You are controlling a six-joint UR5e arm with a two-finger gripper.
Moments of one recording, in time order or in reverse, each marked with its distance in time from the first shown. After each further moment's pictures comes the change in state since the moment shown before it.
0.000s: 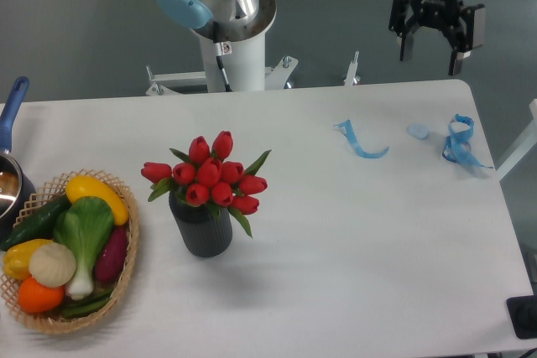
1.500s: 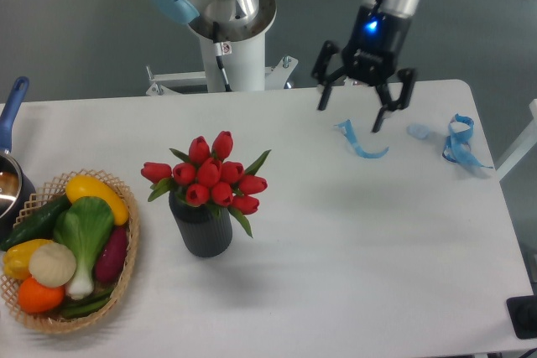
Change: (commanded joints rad) arm -0.216 -0.060 -0.127 0.073 -0.406 -0.514
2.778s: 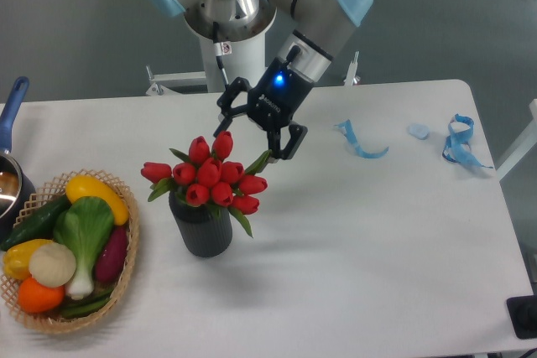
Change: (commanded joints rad) arm -0.196 -0.077 -0.135 0.126 -0.083 -0.006
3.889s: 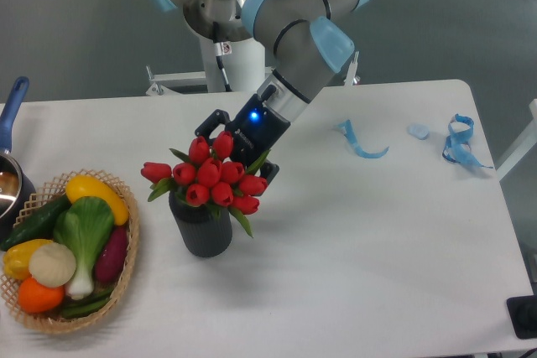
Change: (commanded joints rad) arm -0.106 -0.129 0.063 0.081 0.000 -0.005
